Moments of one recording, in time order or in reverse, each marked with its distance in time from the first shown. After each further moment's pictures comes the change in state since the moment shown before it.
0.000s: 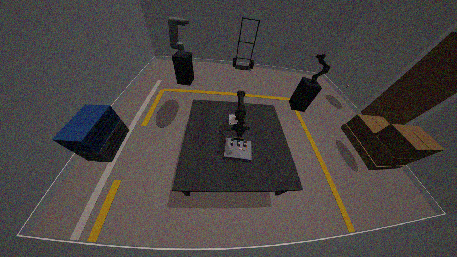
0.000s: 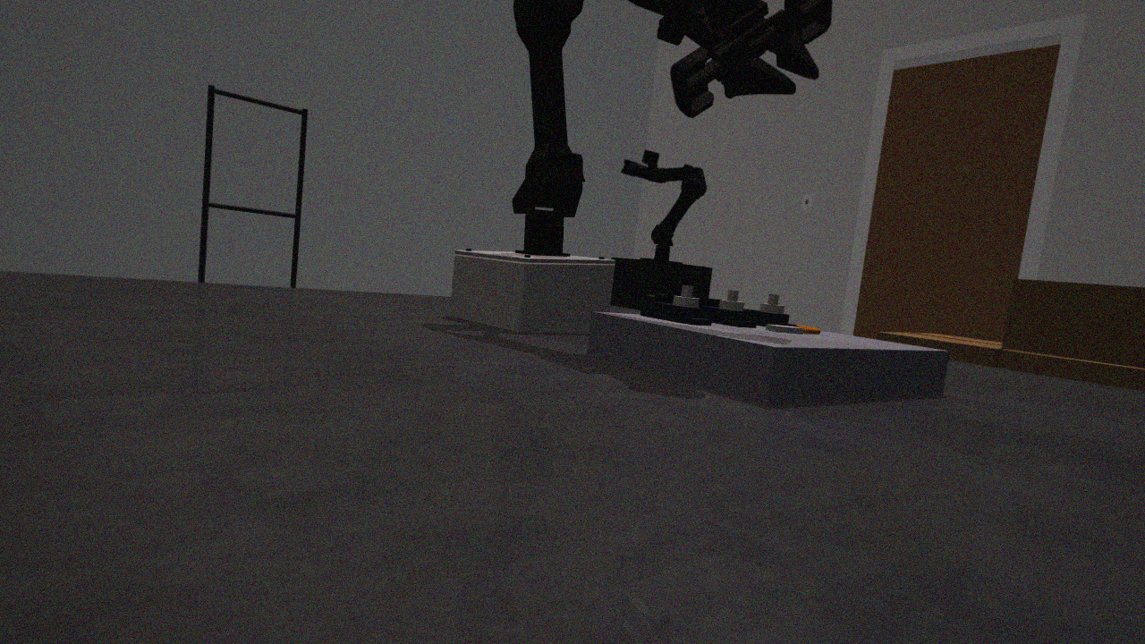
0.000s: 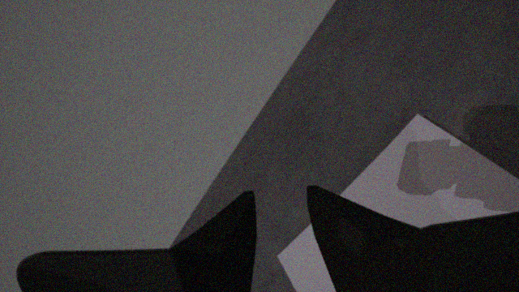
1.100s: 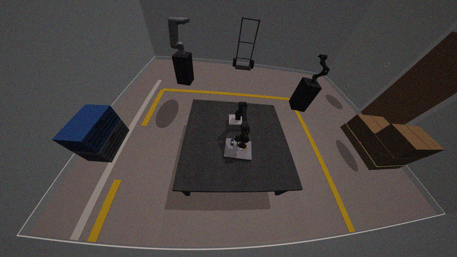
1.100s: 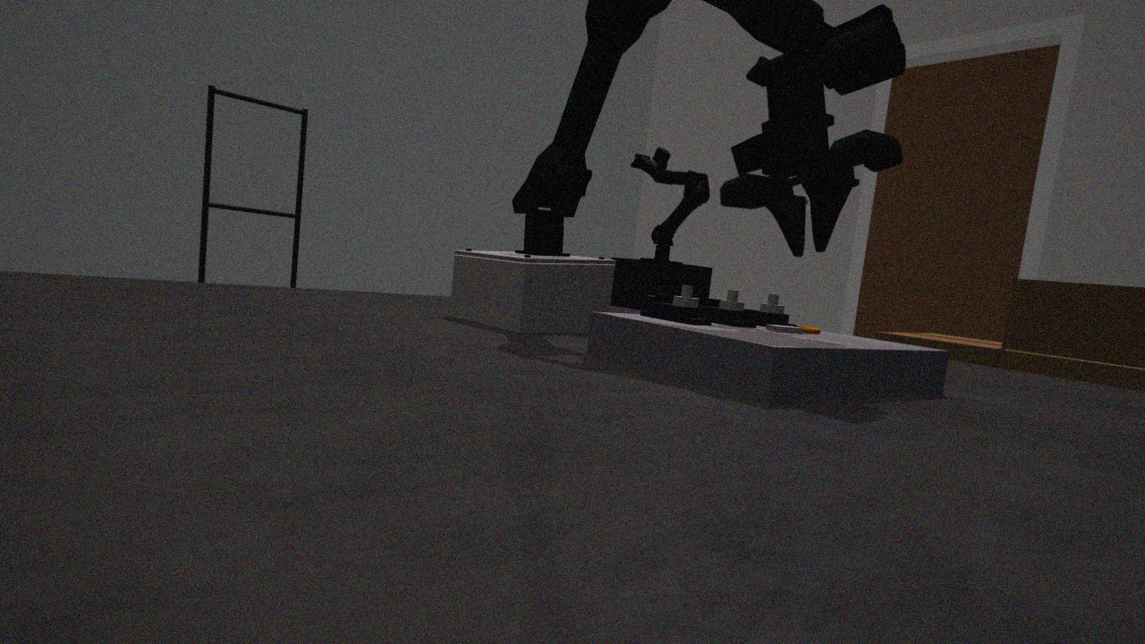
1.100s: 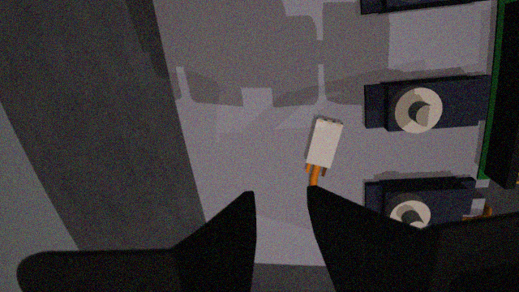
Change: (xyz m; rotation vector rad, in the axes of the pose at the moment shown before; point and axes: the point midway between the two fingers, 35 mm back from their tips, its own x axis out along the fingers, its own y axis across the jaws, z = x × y) arm 0.101 -0.052 -0.110 0.806 0.256 -0.717
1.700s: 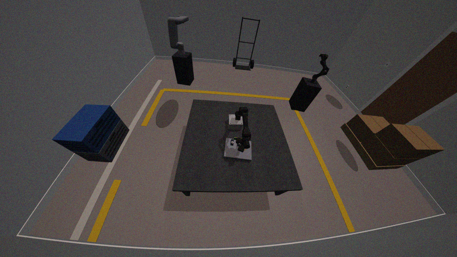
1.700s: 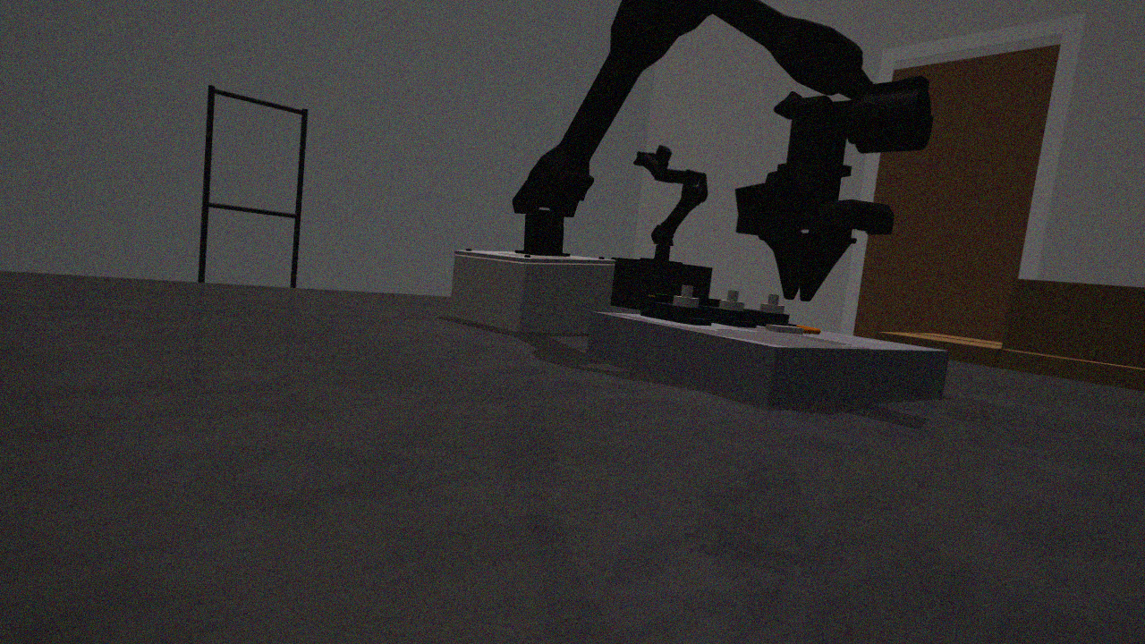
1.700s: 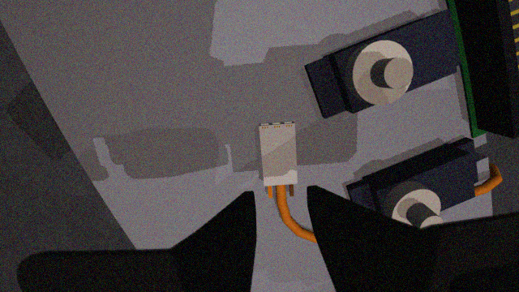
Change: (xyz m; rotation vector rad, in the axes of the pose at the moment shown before) arm 0.047 -0.021 -0.011 0.258 -0.078 -0.208
